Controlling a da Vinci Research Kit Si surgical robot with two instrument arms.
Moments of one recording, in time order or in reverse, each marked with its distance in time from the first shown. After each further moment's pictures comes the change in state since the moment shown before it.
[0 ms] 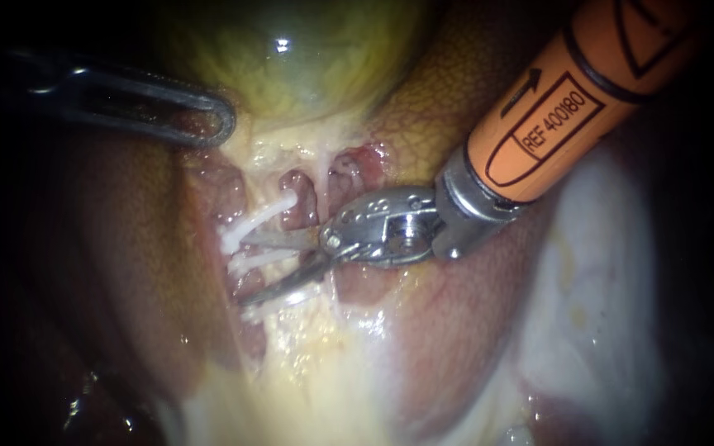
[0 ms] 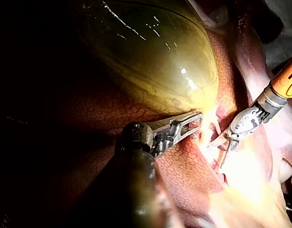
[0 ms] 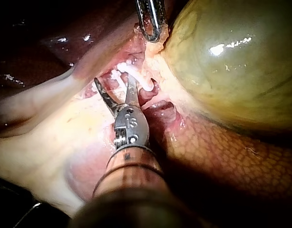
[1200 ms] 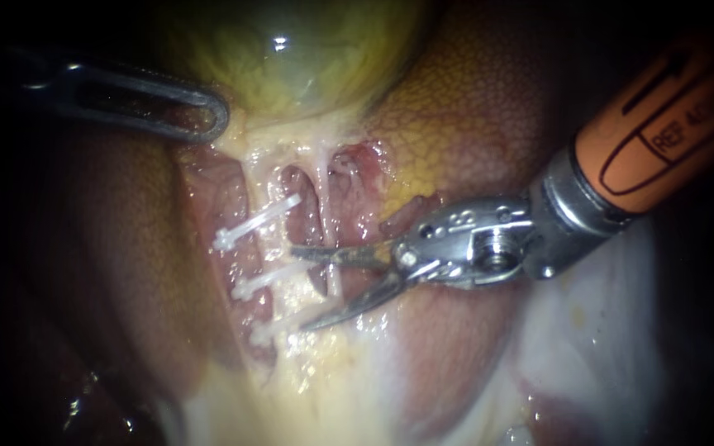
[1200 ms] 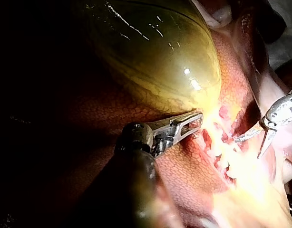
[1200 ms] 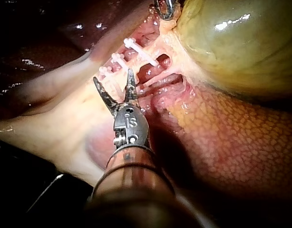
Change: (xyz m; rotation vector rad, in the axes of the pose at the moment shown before) right arm 0.002 -0.004 -0.008 0.059 0.002 0.000; left arm 0.000 0.001 0.000 -0.005 -0.002 0.002
